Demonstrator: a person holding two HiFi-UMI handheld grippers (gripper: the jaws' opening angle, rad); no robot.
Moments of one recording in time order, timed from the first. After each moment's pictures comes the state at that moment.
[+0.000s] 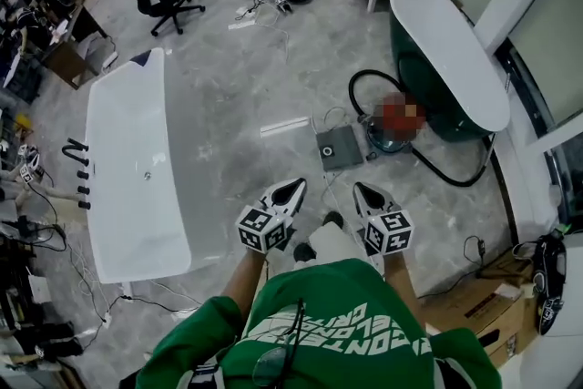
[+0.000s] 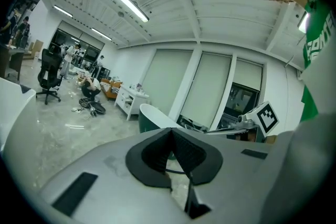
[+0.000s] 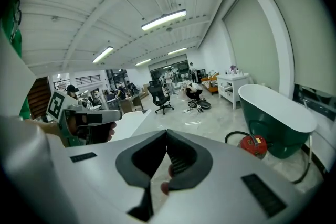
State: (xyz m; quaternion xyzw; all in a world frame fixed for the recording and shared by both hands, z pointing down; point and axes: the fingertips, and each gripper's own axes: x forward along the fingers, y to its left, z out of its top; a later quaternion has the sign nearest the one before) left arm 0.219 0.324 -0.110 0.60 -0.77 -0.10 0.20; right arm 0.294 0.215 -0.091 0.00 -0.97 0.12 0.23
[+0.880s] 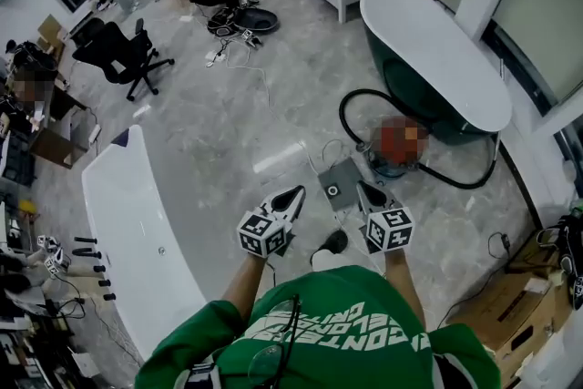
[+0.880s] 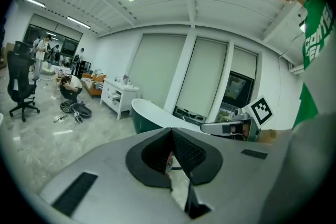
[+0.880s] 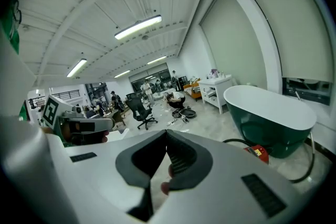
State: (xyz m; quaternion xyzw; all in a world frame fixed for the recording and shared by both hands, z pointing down) left arm 0.015 0.158 -0.094 0.67 -0.71 -0.03 0.22; right arm 0.105 0.047 -0.076 0.10 -0.96 0.17 0.19
